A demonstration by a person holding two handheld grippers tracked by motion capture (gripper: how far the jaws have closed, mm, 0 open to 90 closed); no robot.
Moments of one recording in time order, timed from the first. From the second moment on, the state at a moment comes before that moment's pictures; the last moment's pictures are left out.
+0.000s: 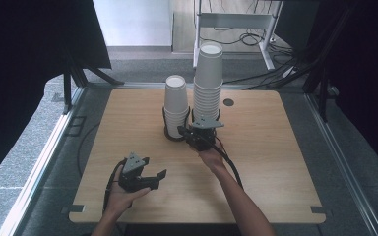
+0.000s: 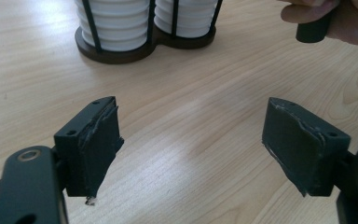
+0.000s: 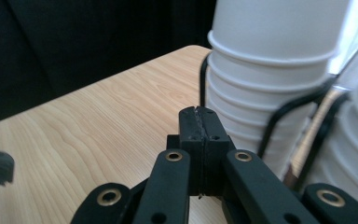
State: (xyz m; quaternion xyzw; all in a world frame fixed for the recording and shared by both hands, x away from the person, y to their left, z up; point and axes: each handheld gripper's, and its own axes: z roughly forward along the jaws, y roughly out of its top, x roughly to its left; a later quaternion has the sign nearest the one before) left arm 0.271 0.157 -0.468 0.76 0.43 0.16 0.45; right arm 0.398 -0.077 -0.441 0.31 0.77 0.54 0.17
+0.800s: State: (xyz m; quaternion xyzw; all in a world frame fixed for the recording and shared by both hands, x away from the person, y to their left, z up) left arm 0.276 0.163 -0.469 0.74 0.45 0.15 0.48; right arm 0.435 -0.059 -0.440 0.33 0.75 0.54 0.17
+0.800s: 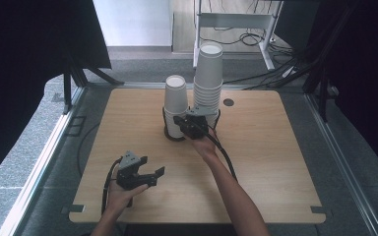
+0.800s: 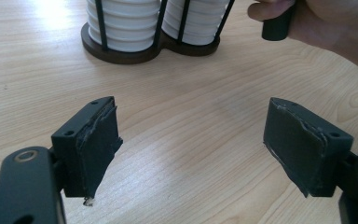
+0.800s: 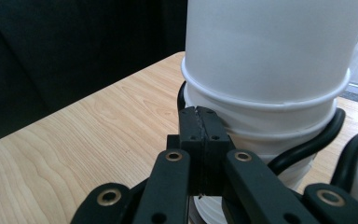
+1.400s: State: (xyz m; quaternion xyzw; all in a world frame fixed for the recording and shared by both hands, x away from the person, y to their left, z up) left arm 0.298 0.171 -0.435 0.71 0.46 0.17 0.51; right arm 0.440 -0.064 -0.448 0.33 0.75 0.55 0.15
